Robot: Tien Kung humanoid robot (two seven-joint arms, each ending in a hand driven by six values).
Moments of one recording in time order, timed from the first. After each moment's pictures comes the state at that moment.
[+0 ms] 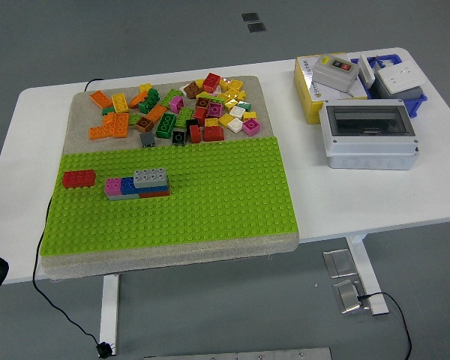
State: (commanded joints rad) left arm -0.21 0.35 -1.40 -1.19 1.18 0.36 -0.50; right arm 0.15 -0.23 0.22 0.31 0.05 -0.22 -0.17
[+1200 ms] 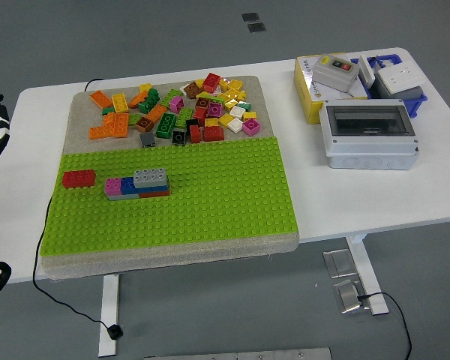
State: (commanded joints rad) left arm -0.21 0.36 -1.36 -1.17 1.22 0.35 -0.48; right arm 0.16 -0.23 0.26 0.31 -0.01 -0.23 -0.19
